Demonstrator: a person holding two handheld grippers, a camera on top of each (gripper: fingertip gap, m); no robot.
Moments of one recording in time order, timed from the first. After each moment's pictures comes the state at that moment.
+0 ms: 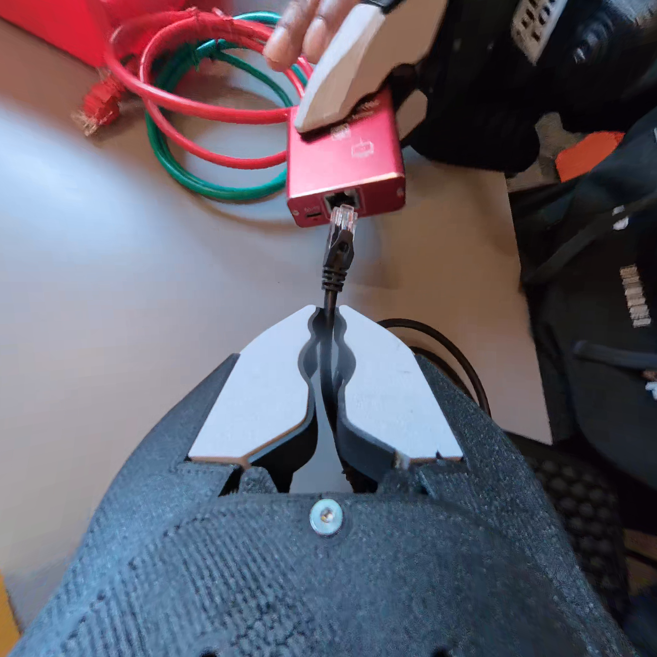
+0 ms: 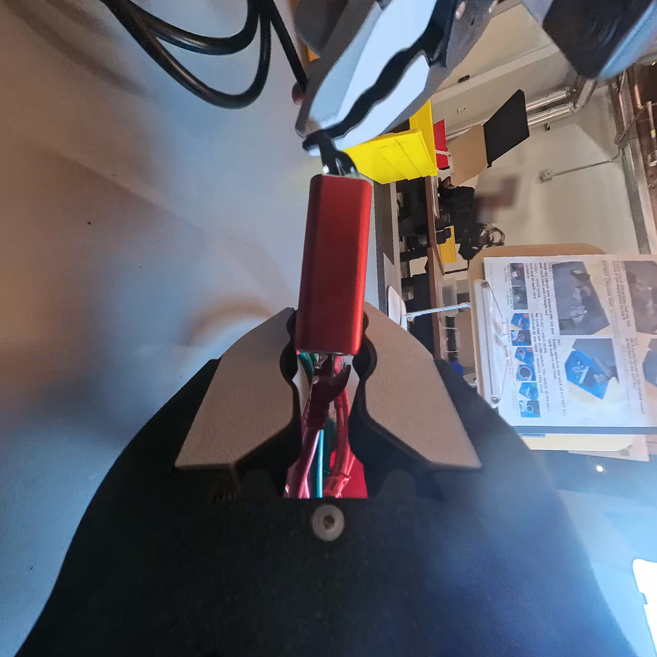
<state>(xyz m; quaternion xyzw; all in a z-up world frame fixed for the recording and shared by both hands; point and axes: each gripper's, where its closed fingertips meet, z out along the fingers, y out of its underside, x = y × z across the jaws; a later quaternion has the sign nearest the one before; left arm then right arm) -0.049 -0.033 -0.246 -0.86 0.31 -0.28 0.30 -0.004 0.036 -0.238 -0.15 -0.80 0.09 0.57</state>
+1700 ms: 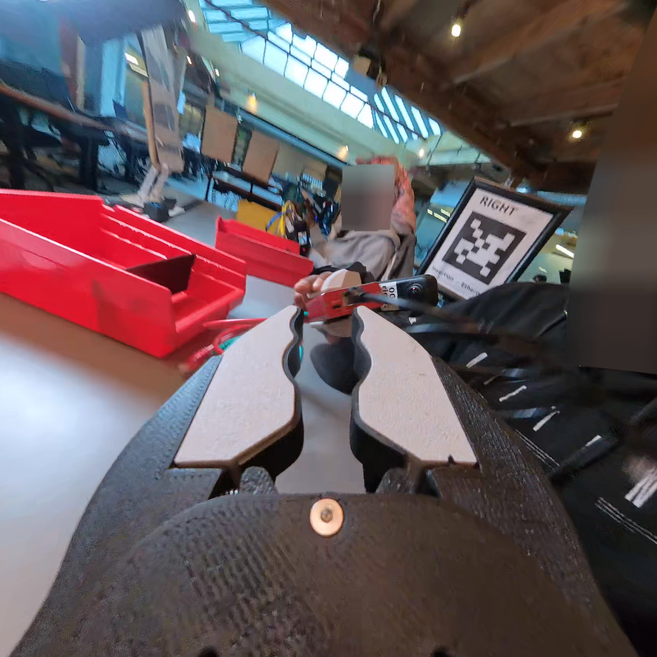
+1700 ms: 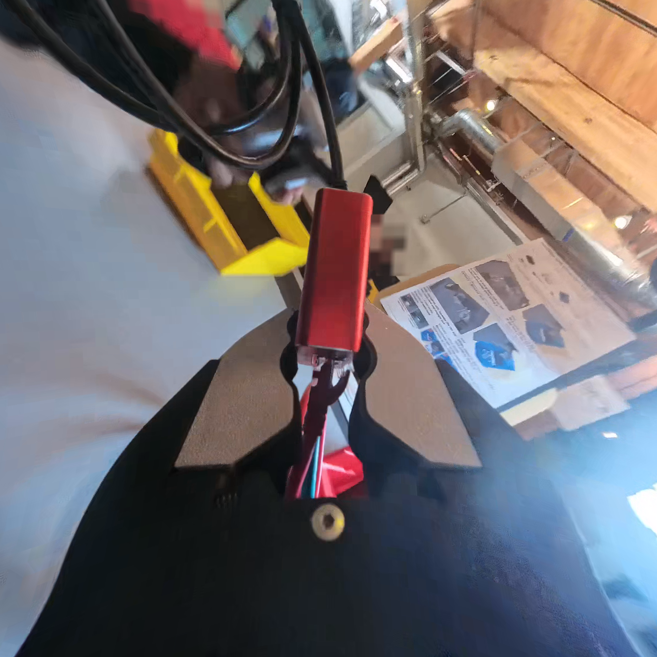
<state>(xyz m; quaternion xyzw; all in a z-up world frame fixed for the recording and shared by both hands) -0.083 -0.031 -0.097 -0.63 0.18 -0.47 0.59 0.020 0.021 -0.137 -0.18 -0.66 0.24 0.69</state>
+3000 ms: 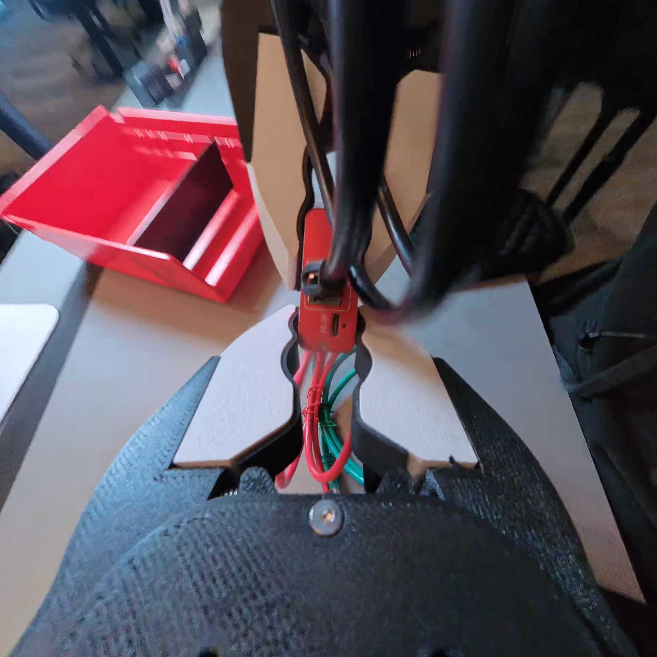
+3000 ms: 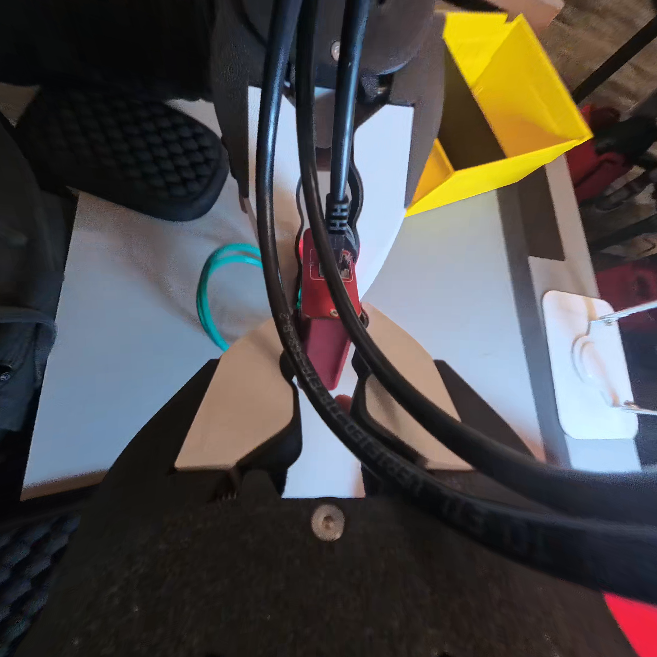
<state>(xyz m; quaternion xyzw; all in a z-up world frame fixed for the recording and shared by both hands) 0.012 -0.003 -0.142 -0.79 0.36 -0.14 0.48 0.010 -0.003 -0.133 -0.31 -0.86 0.30 0.28</state>
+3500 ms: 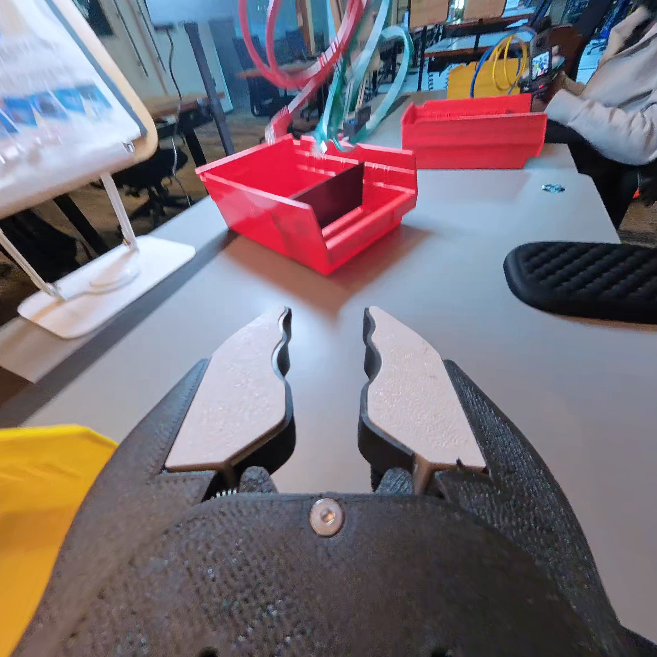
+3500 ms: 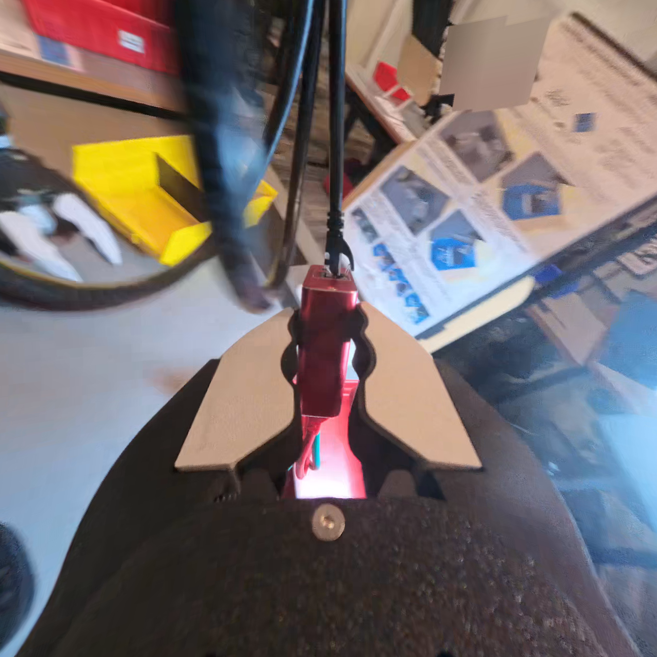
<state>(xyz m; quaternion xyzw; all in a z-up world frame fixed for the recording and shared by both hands) -0.084 -0.017 -0.165 -0.76 0.19 -0.08 0.61 0.019 0.195 0.074 -0.41 -0.71 0.29 0.49</state>
